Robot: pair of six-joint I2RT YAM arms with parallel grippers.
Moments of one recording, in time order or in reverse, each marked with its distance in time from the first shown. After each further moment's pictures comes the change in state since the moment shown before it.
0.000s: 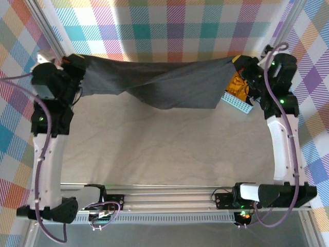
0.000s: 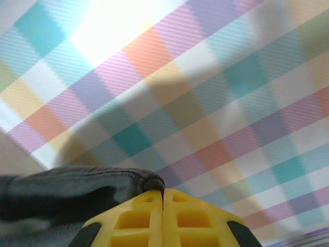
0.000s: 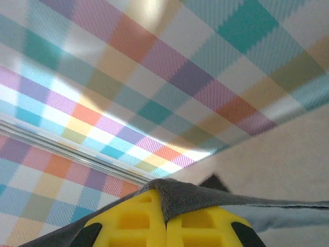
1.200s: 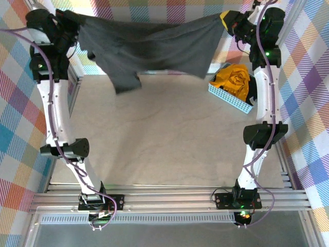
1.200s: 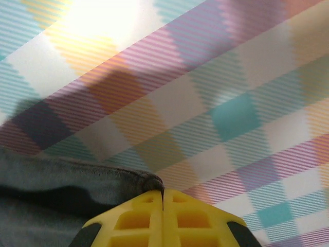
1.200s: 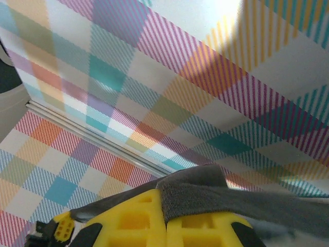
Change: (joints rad) left arm 0.141 0.705 0.939 -0.224 0.196 -0.076; right arm 0.011 0.814 0.987 0.044 -0.257 0.182
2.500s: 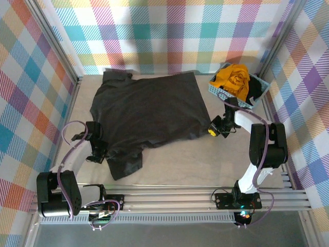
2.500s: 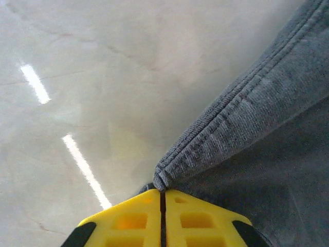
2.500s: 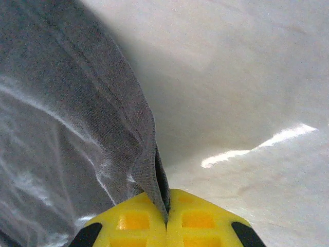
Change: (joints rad) left arm -0.010 -0.637 -1.974 -0.074 -0.167 -0.122; right arm 0.082 -0.332 -1.545 -0.261 0.319 -0.253
